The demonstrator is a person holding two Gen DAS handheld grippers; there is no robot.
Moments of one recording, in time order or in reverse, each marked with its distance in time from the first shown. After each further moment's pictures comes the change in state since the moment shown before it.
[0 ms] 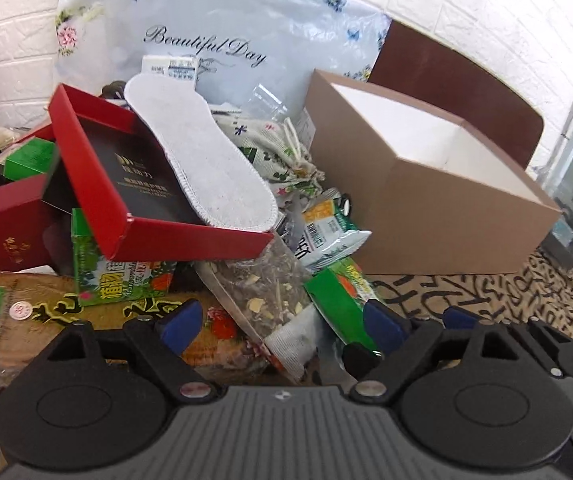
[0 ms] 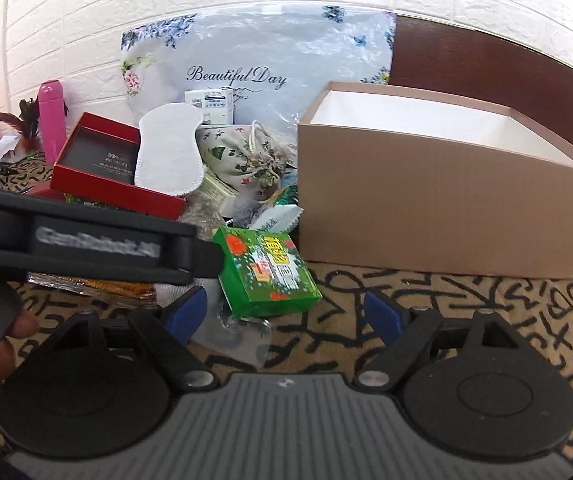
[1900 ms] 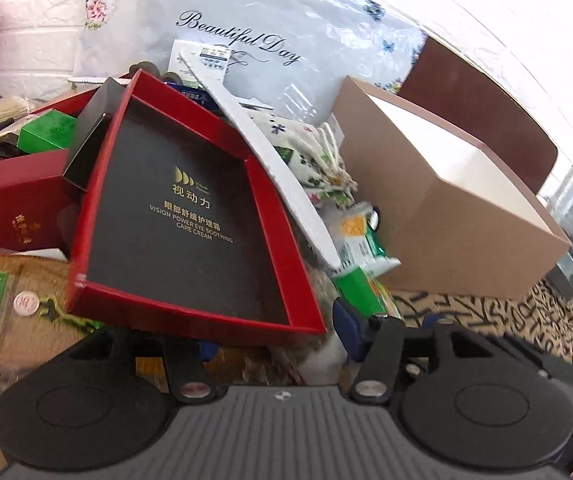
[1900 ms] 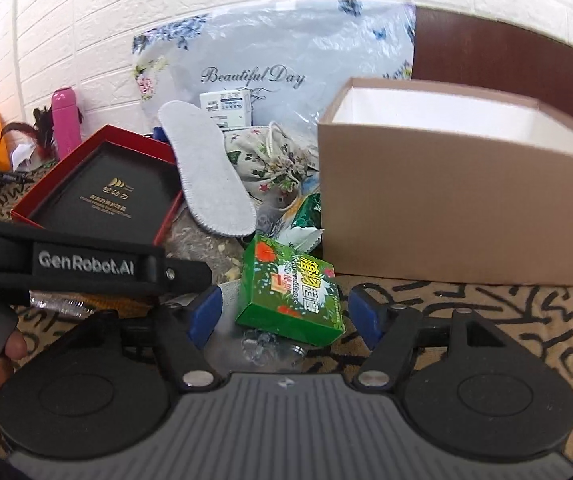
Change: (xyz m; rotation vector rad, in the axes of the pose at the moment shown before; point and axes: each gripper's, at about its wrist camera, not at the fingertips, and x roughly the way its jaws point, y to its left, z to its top) left arm 0.012 0.026 0.005 -0.112 -0.005 -0.017; right arm 0.020 -0.003 0.008 0.051 0.008 0.075
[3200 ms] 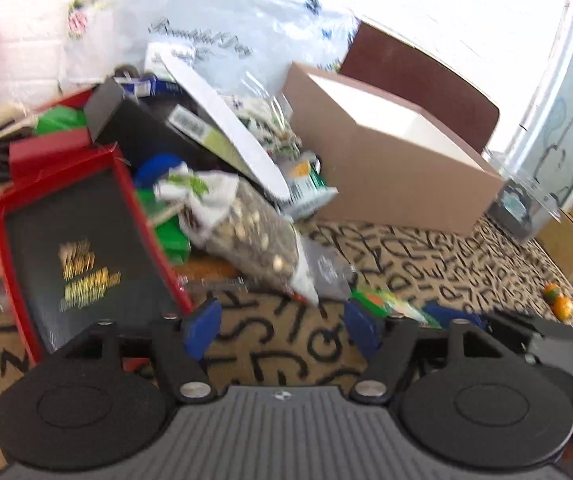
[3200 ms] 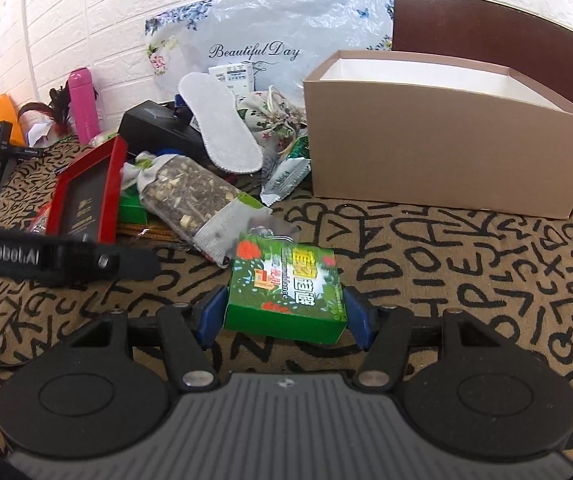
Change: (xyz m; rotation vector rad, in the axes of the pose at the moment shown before) left arm -0.073 0.000 -0.051 0.115 0.008 -0.094; right arm -0.072 -0.003 -0.042 -0.001 0.075 0.008
